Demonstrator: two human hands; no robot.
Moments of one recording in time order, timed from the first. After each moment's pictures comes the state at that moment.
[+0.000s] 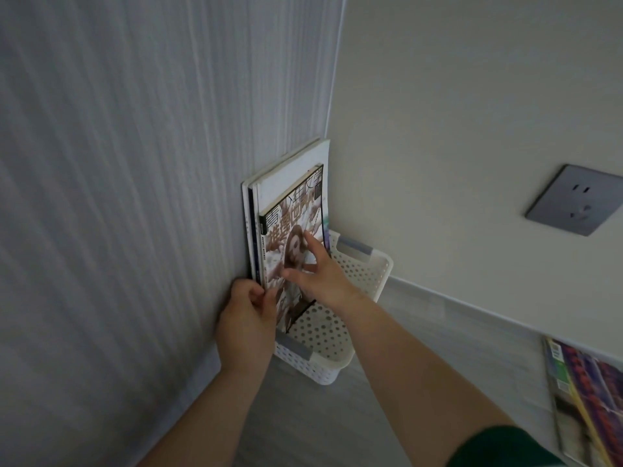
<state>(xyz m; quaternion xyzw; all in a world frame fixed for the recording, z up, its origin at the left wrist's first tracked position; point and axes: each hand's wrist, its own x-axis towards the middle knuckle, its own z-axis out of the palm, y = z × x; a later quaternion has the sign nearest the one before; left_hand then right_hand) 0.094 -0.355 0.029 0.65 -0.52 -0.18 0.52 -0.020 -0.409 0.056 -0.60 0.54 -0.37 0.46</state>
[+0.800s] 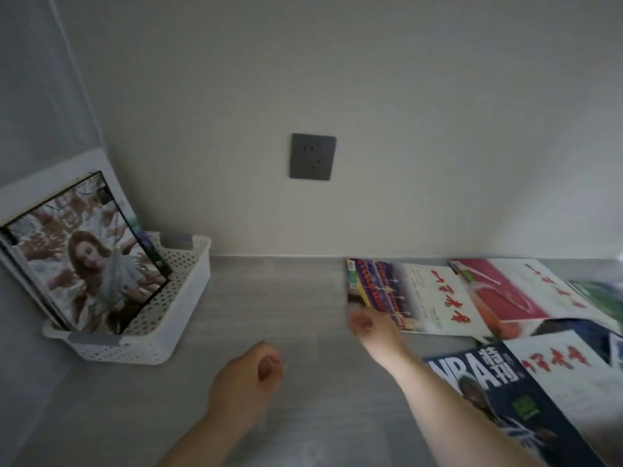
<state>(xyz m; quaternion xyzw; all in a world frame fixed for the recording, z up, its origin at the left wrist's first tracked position) -0.063 -0.201 0.013 0.45 -0.80 -0.34 0.21 -0.275 -0.148 0.010 -0.40 0.83 -0.34 0.19</state>
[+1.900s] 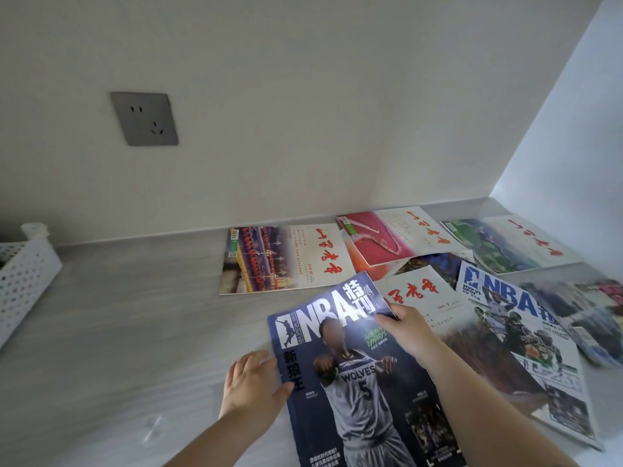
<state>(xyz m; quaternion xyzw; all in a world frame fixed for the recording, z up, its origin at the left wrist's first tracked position) -0.228 -0.044 -0.039 0.38 -0.89 -0.26 0.00 -0.440 0.078 0.005 -0.24 0.84 -0.41 0.26</state>
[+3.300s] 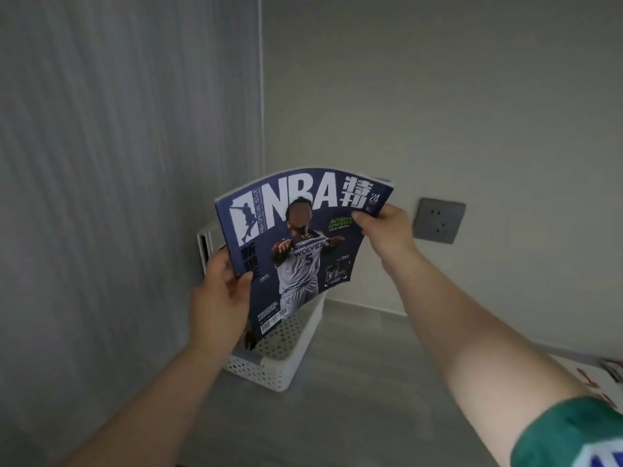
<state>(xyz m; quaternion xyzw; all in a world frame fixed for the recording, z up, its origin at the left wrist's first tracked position) 0.073 -0.298 0.128 0.47 -0.63 -0.22 0.58 -0.134 -0.310 0.206 -0.46 0.56 -0.65 0.24</state>
